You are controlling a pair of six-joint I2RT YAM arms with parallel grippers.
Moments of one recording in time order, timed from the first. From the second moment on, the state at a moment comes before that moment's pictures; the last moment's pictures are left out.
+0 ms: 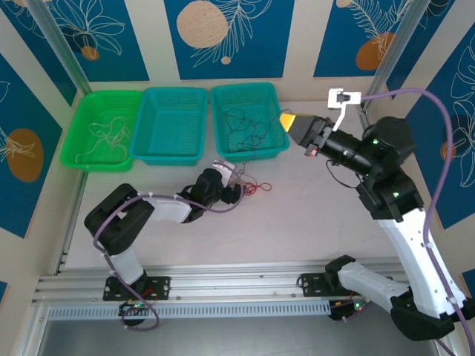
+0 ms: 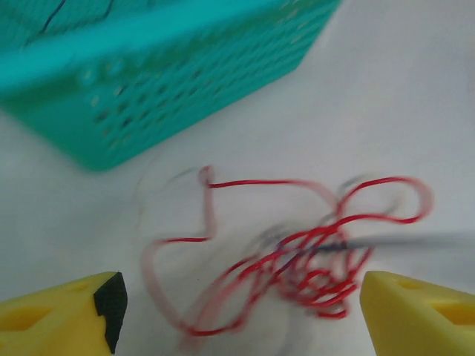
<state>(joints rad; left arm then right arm) -0.73 1.74 0.73 0.47 -0.09 -0.20 0.43 0.96 1.44 -0.31 -0.56 0.76</state>
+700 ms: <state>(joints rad) -0.61 1.65 0.49 0.55 -0.05 -0.36 0.41 1.44 2.15 -0.32 -0.52 0.79</state>
